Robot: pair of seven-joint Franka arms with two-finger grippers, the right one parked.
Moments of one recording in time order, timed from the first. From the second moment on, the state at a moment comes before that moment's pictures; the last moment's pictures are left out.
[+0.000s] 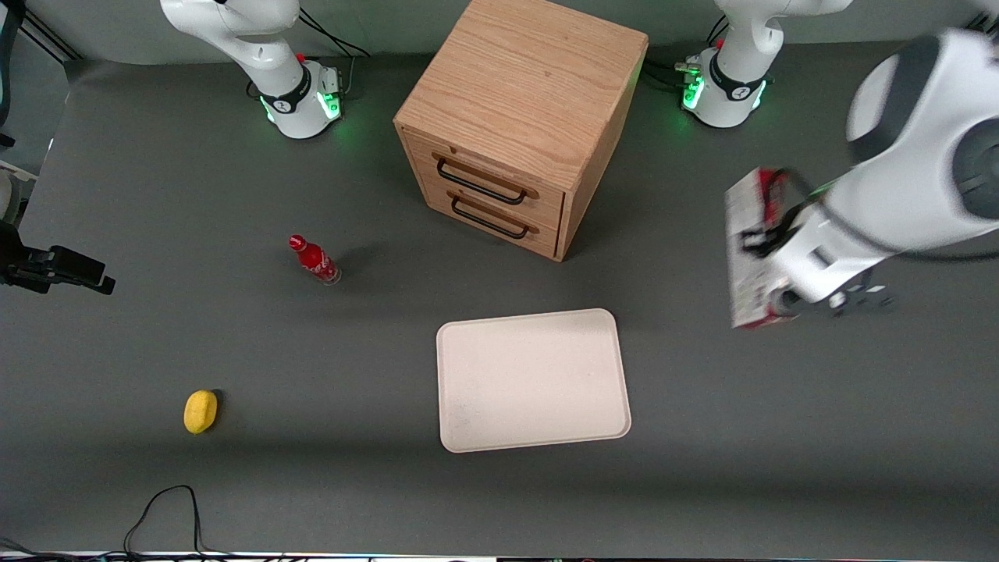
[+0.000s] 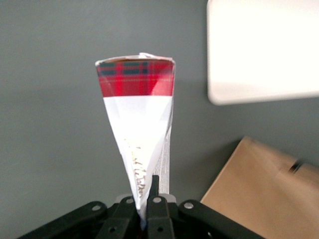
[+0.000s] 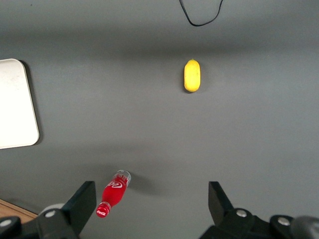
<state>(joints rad) -0.13 0.40 -0.24 -1.24 0.00 1.45 -0.40</state>
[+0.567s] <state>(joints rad) -0.33 0.75 -0.24 -1.18 0.11 1.84 -0.73</state>
